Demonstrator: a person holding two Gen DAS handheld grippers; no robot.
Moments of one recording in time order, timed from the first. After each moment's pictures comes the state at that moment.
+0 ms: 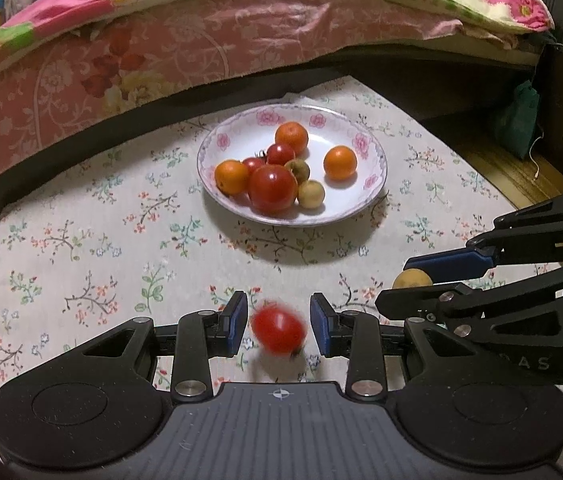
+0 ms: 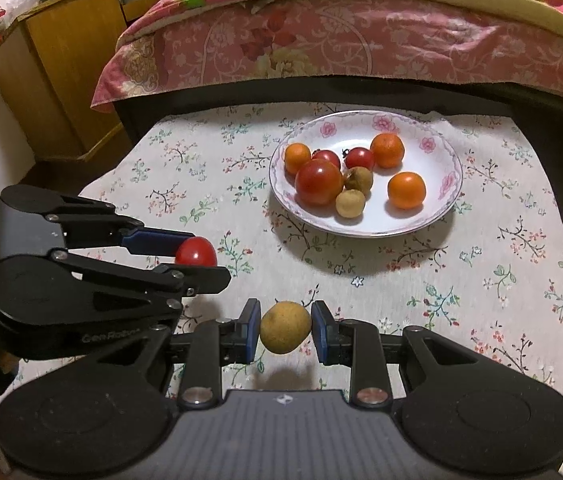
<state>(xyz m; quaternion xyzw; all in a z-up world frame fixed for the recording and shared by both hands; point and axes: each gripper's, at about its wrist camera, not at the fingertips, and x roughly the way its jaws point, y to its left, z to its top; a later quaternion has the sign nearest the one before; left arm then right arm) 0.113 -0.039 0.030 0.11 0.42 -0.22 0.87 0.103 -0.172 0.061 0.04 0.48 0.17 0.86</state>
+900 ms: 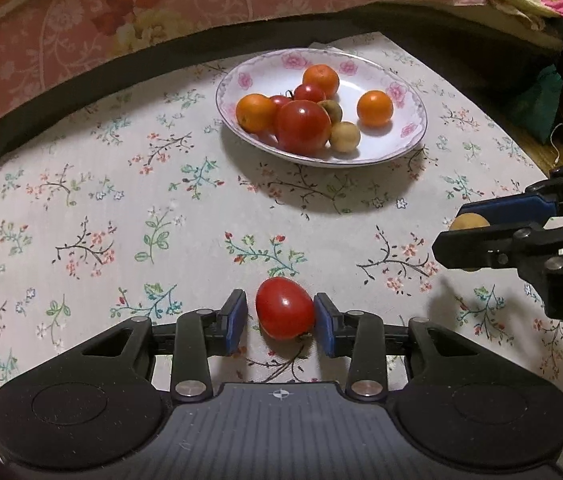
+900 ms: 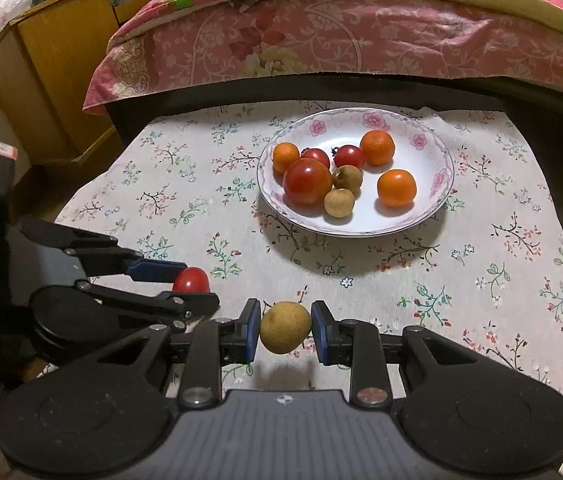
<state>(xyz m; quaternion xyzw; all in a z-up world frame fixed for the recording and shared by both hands) 0.124 -0.030 -0.005 0.11 0.47 -0.20 0.85 0.110 -0.178 0.058 0.04 0.48 0.17 0.86</state>
